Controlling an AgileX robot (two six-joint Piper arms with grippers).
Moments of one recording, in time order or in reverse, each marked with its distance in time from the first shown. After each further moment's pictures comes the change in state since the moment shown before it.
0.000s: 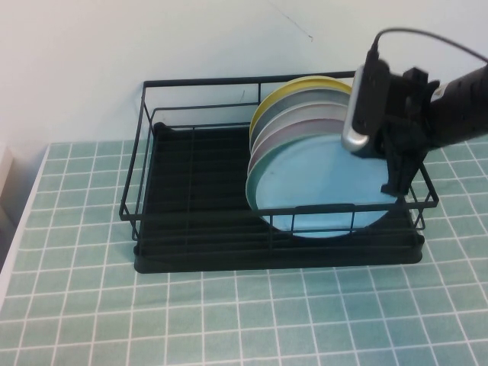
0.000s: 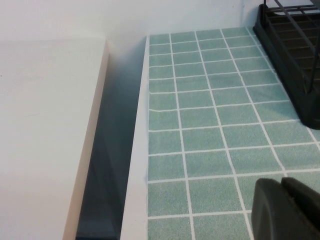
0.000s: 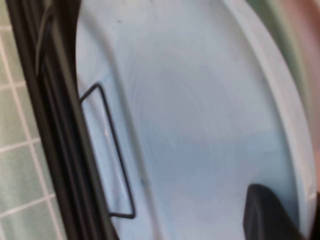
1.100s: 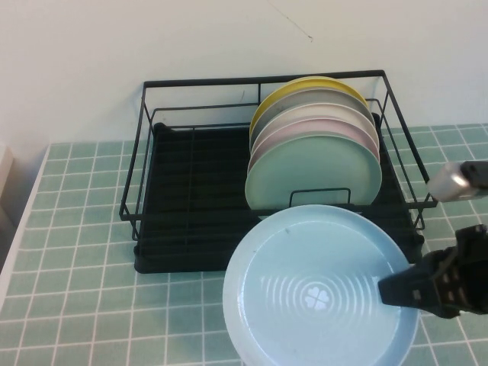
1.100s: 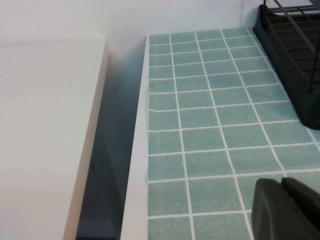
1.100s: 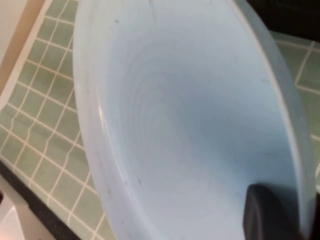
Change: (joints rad) right arm 0.000 -0.509 0.593 0.445 0.175 0.771; left arm 0.000 0.000 0.000 -0.001 0.000 0.000
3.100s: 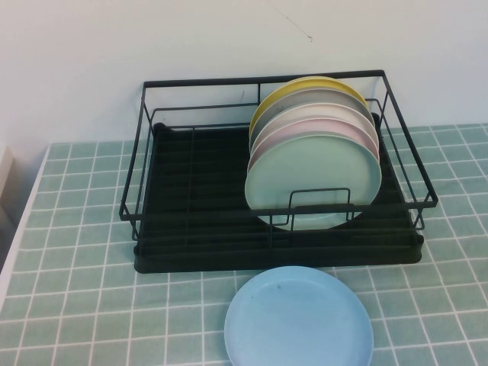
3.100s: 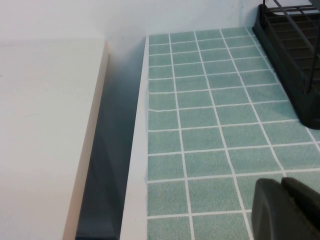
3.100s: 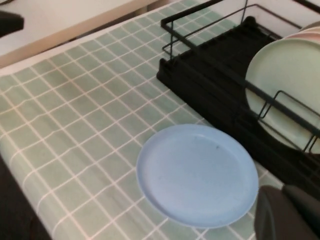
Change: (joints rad) right arm 0.000 -0.680 -0.029 -0.269 0.202 -0.141; left arm 0.000 0.000 0.000 0.000 0.000 0.000
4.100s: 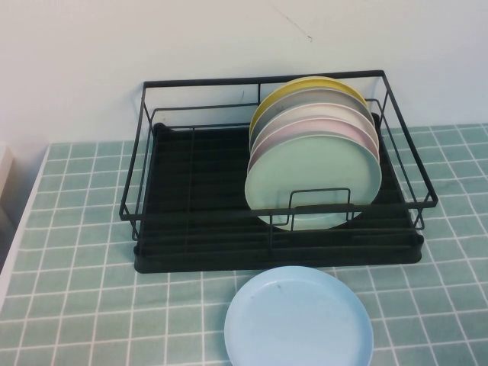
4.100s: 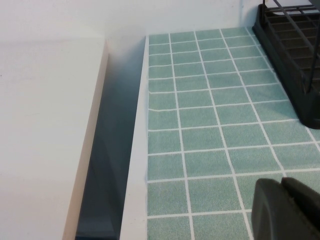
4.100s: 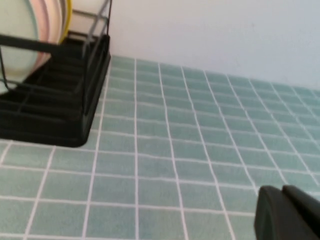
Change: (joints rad) right arm -0.423 -0.549 0.769 -0.483 -0.602 0.382; left arm 0.000 0.000 0.000 0.000 0.000 0.000
